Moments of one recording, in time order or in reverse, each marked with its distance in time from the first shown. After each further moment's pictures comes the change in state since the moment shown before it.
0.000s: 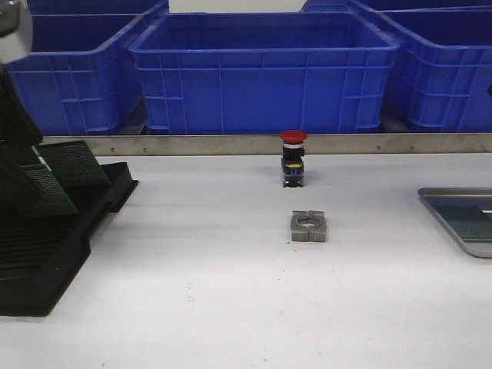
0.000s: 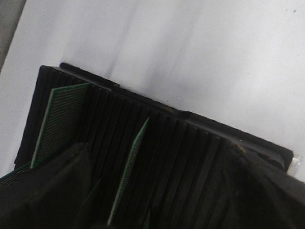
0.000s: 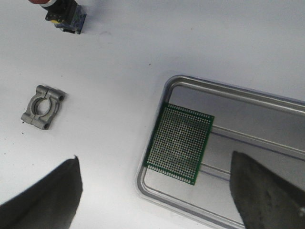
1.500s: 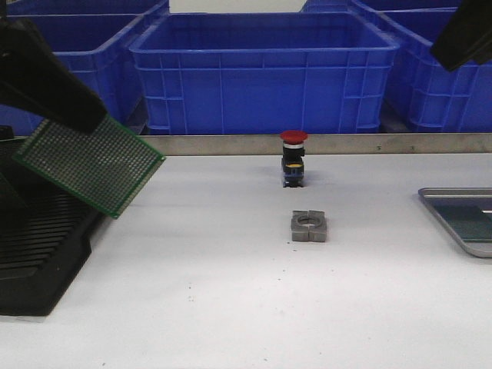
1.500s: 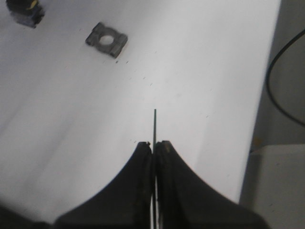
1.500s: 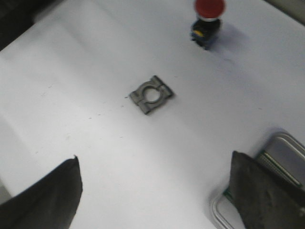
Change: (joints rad) left arm -0.004 -0.072 -0.084 -0.440 0.510 -0.025; right arm 0.261 -0.166 0.000 0.002 0.136 -0.205
